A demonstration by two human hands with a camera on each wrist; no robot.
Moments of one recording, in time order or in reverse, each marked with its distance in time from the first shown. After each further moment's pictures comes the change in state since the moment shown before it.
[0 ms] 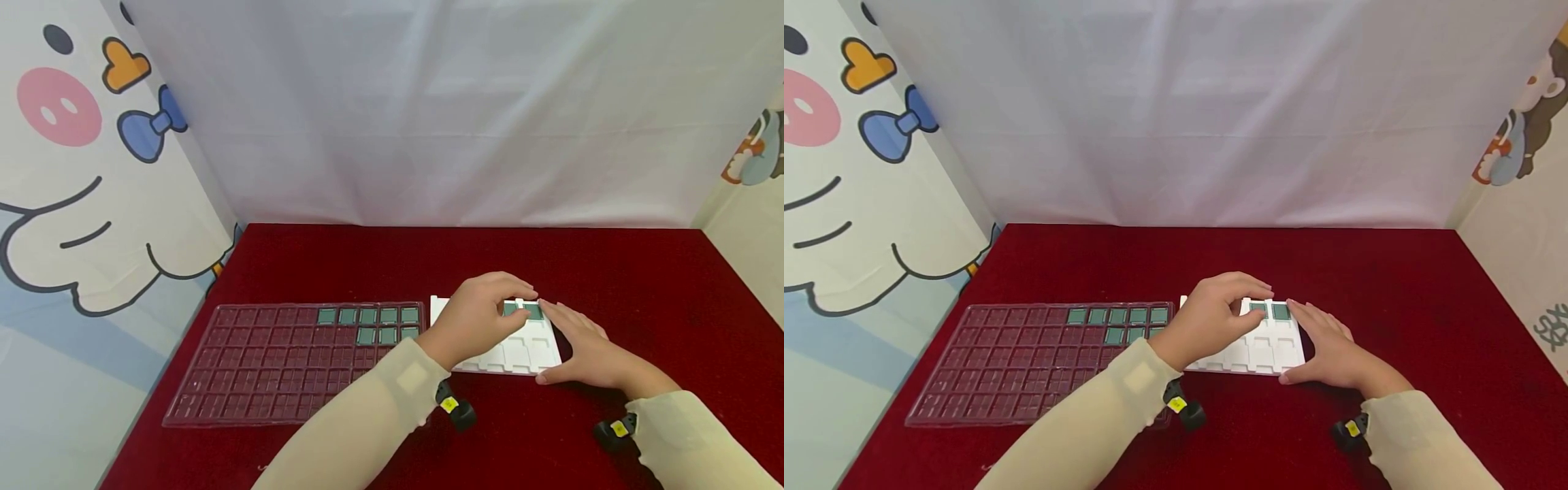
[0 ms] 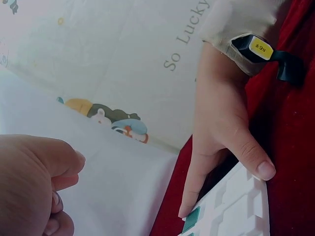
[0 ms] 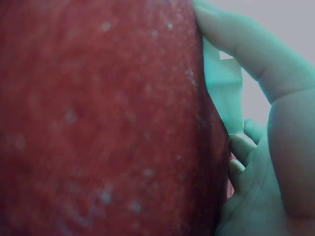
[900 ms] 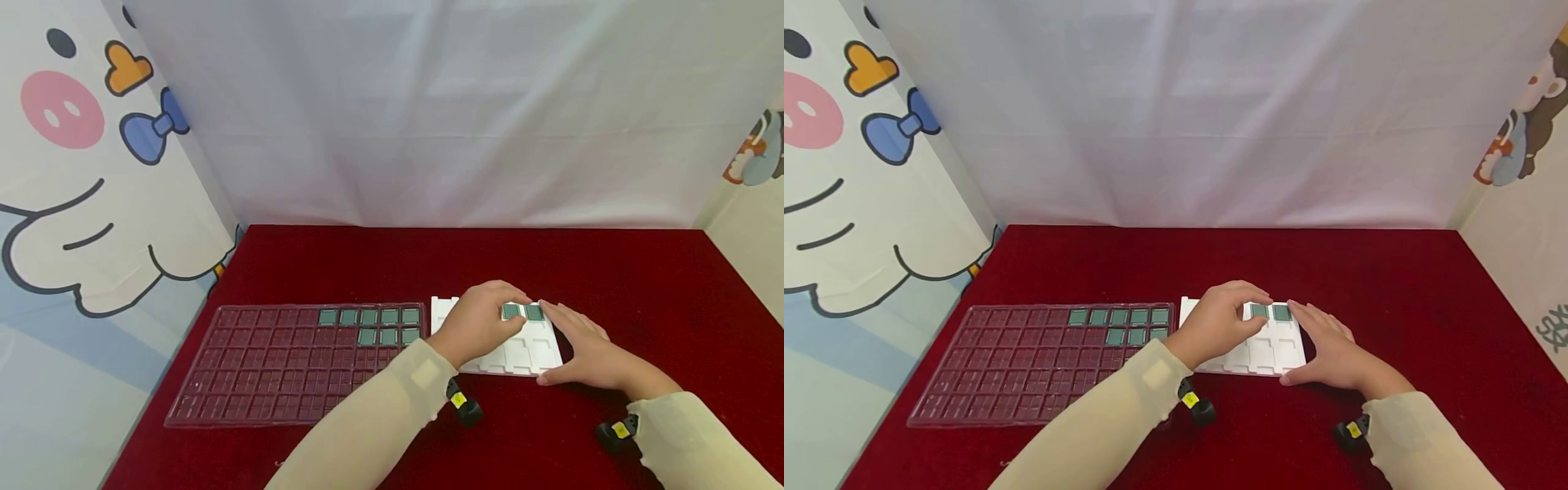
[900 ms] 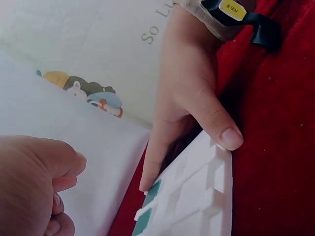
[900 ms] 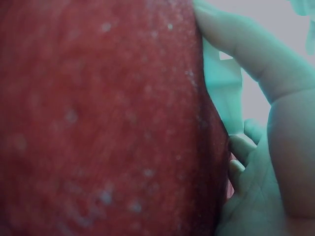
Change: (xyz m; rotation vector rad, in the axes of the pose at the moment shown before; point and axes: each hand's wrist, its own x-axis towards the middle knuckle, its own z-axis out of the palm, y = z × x) left_hand 0.003 -0.020 0.026 0.038 -0.062 -0.153; right_hand -0.001 -0.003 0.000 0.017 0.003 0.003
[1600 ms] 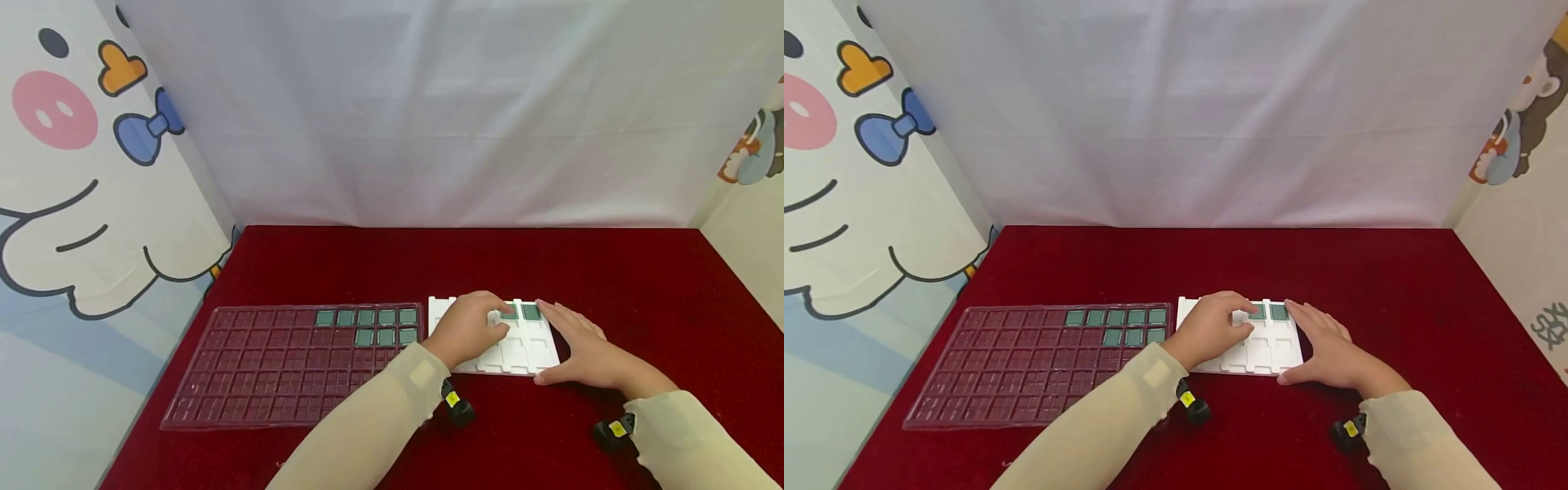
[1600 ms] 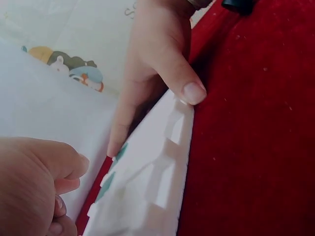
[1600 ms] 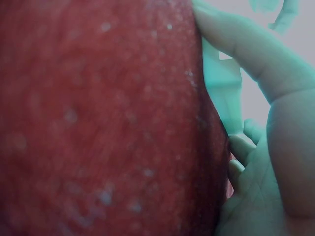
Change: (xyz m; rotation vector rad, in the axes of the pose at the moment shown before) left_hand -0.003 -0.024 0.019 0.021 -0.024 -0.125; right_hand 0.000 0.001 0.001 -0.014 0.004 0.008
